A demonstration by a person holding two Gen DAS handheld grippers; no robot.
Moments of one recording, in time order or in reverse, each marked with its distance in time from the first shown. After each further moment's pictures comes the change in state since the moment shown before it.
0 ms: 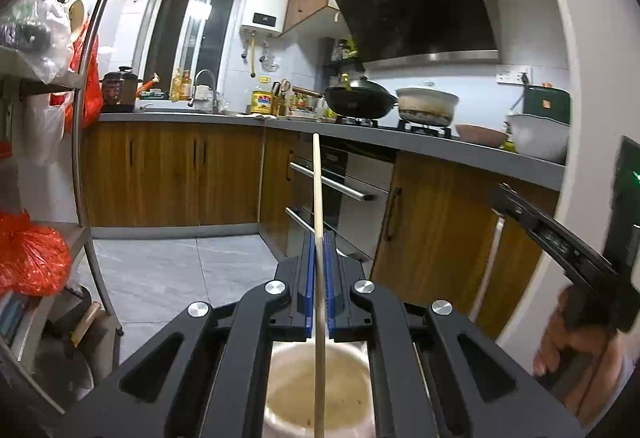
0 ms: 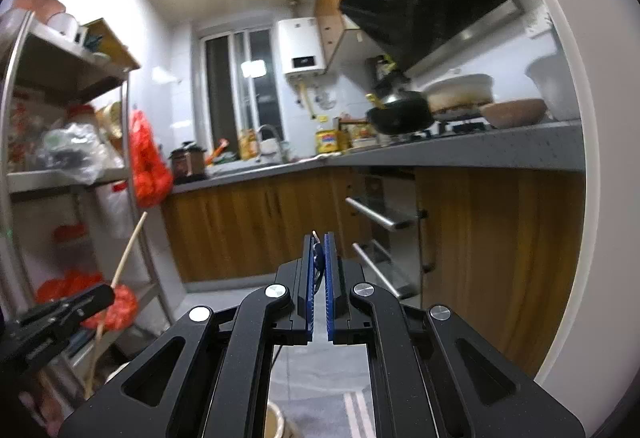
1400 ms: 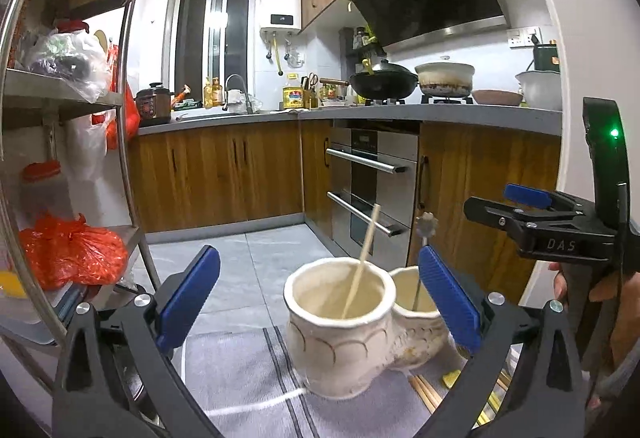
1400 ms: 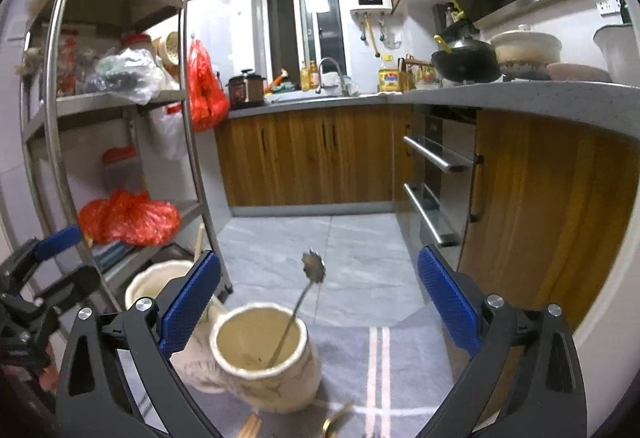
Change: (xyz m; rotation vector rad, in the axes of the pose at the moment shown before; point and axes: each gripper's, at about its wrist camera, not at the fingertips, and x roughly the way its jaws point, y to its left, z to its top) left arm -0.077 -0.032 -0.041 0.118 0.044 0.163; right arm -0.012 0.012 -0.025 -0.160 0.270 0.231
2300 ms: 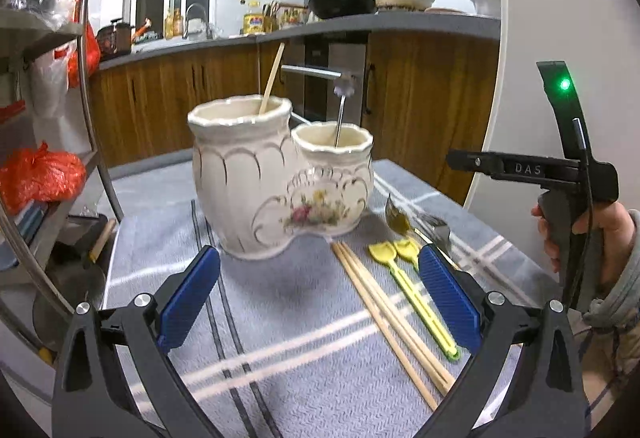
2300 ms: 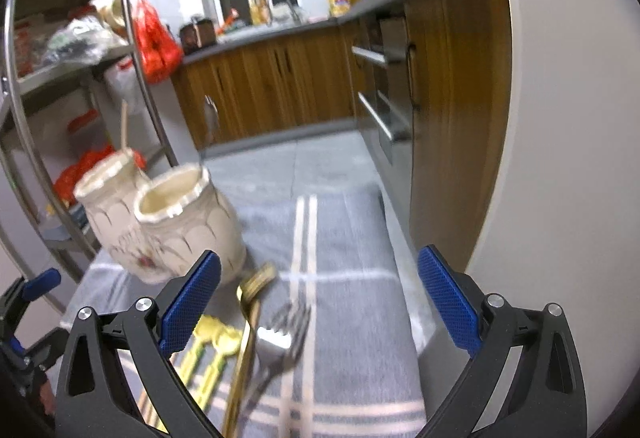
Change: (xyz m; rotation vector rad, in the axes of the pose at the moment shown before) left arm -0.021 -0.047 -0.090 -0.010 0.275 -0.144; right arm -0.017 -0.068 -0.089 0.167 0.321 -0.093
